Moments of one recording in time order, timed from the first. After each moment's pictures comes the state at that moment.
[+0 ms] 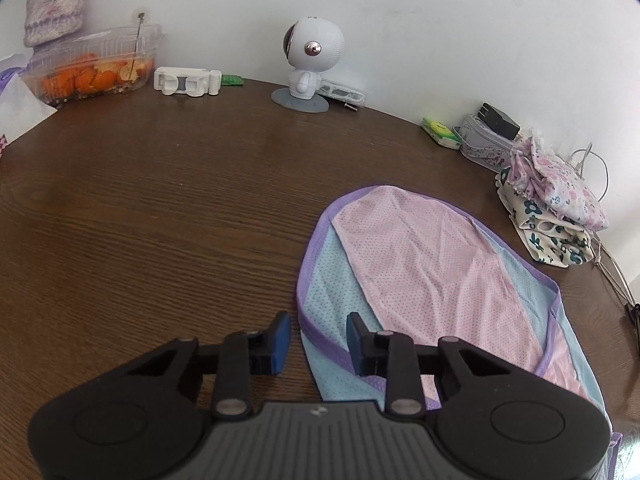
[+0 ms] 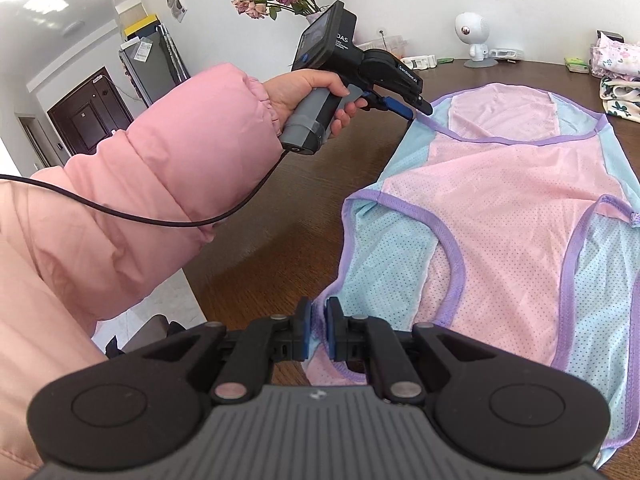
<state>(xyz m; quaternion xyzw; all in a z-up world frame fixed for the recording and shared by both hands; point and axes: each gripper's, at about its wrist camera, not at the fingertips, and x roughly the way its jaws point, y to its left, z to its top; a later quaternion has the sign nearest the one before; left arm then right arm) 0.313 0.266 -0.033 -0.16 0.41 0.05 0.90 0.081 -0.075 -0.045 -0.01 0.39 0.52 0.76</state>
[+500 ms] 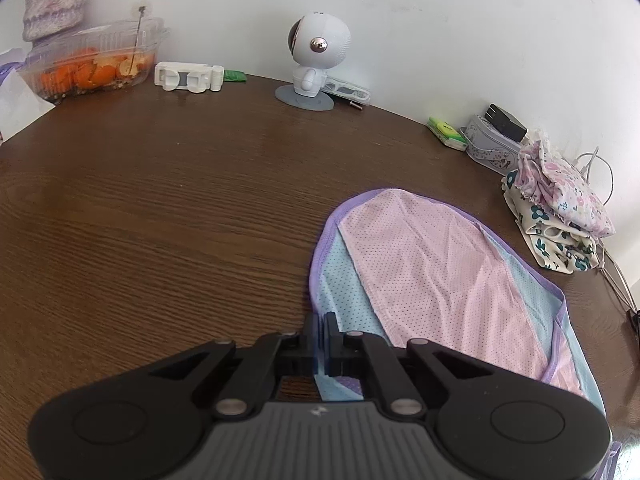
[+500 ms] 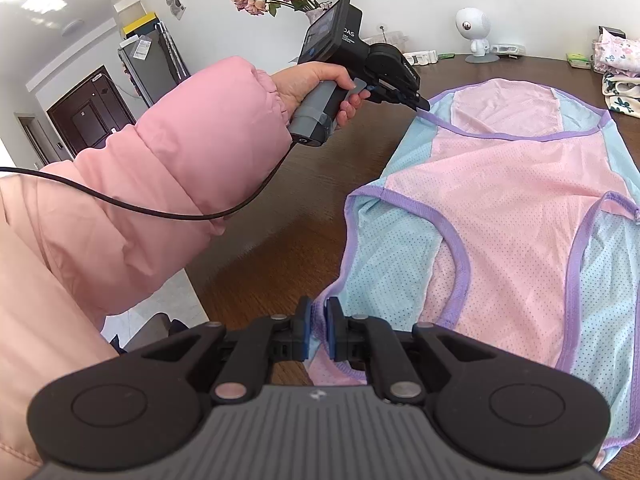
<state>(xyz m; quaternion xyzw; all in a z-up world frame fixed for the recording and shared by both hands) 0.319 0.268 -0.036 -0.16 0.42 0.05 0.89 0.080 -0.072 -0.046 -0.01 0.39 0.52 0.76</state>
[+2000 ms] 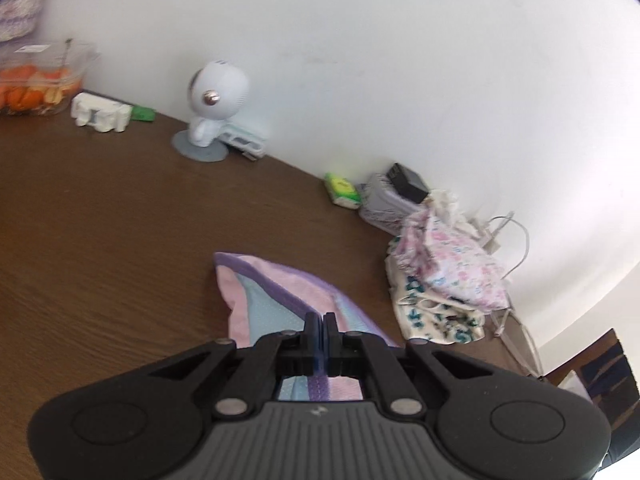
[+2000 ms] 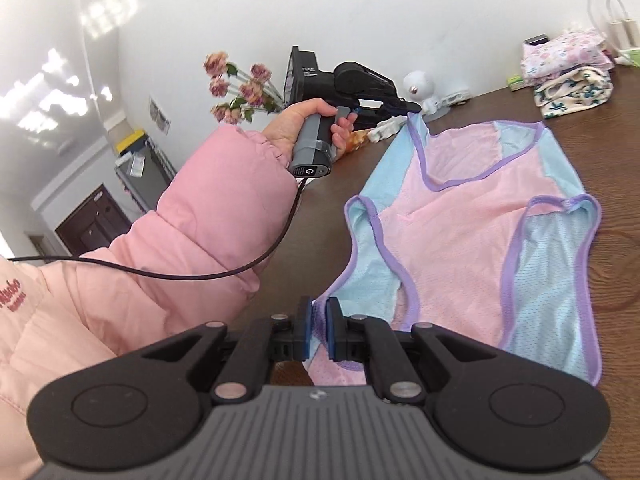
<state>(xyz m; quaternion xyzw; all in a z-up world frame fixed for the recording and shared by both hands) 0.364 0.181 0.032 -0.25 0.34 -0.04 0.90 0.073 -0.163 -0.038 0.18 0.32 0.48 0.80</state>
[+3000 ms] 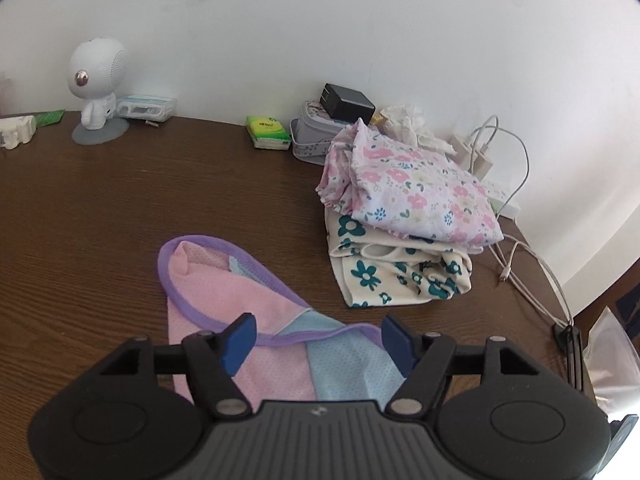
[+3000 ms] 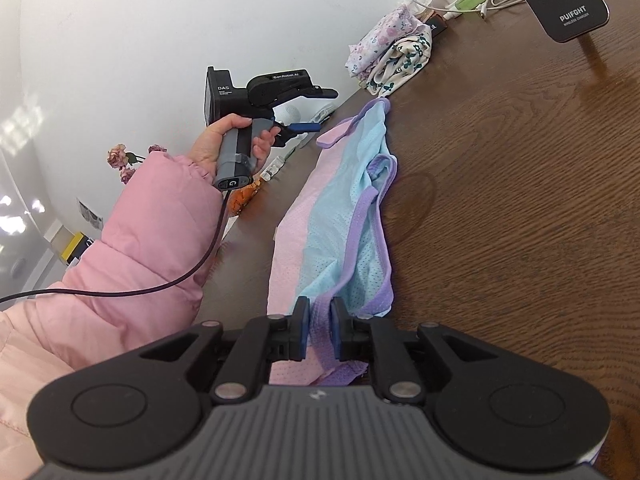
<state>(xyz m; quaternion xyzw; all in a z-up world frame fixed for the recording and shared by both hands) 0.426 0.072 -0.008 -0.14 0.42 -0.04 0.89 0.093 -0.269 -0.103 0.30 0.36 0.36 0.81</state>
